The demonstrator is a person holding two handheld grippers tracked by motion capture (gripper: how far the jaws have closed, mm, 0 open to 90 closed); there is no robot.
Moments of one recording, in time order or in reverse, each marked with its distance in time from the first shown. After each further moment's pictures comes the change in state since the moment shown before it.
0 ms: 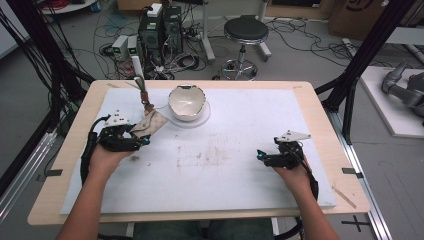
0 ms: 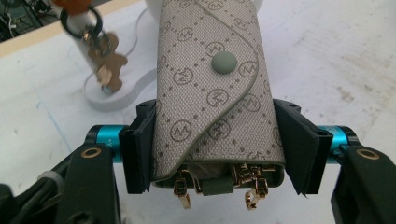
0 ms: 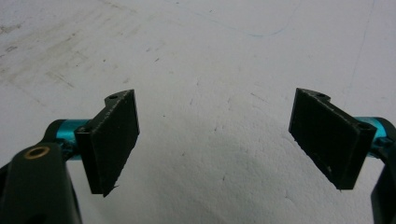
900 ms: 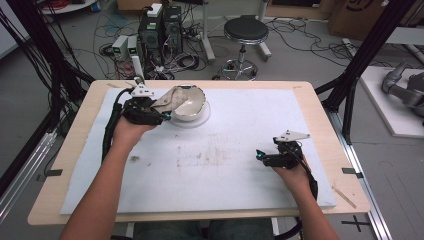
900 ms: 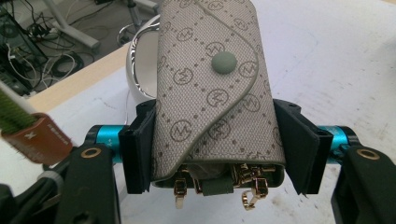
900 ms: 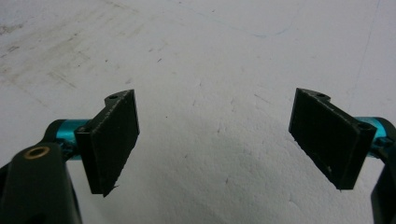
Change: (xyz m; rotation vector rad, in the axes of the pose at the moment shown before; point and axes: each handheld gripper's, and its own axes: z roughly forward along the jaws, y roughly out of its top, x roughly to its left) left arm -0.008 0.083 0.039 0.007 -0.001 0.048; right arm 0.001 0.001 0.002 0.003 0.005 -0.002
